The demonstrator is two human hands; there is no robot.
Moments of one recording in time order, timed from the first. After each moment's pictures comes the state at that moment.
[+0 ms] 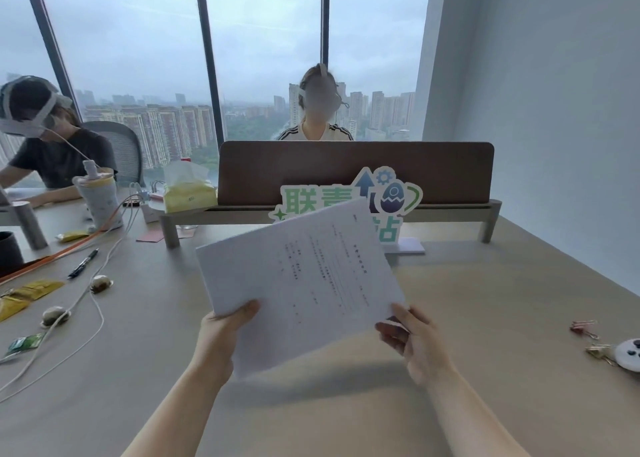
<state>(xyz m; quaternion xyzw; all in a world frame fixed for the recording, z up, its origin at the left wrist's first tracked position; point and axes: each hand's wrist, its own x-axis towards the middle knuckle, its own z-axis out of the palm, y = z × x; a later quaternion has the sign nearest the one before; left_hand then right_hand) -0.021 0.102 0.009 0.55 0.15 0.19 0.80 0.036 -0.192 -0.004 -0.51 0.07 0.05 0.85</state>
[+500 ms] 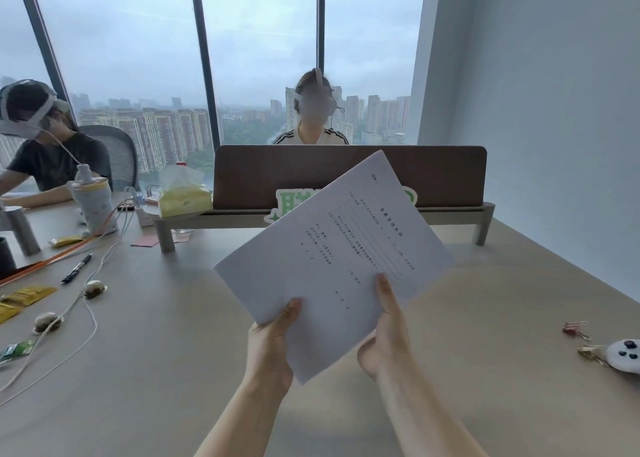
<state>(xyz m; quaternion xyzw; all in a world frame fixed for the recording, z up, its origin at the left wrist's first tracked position) -0.025 0.013 0.023 0.42 0.11 0.16 0.89 0.007 -0.127 0.048 -0.34 0.06 0.04 0.94</state>
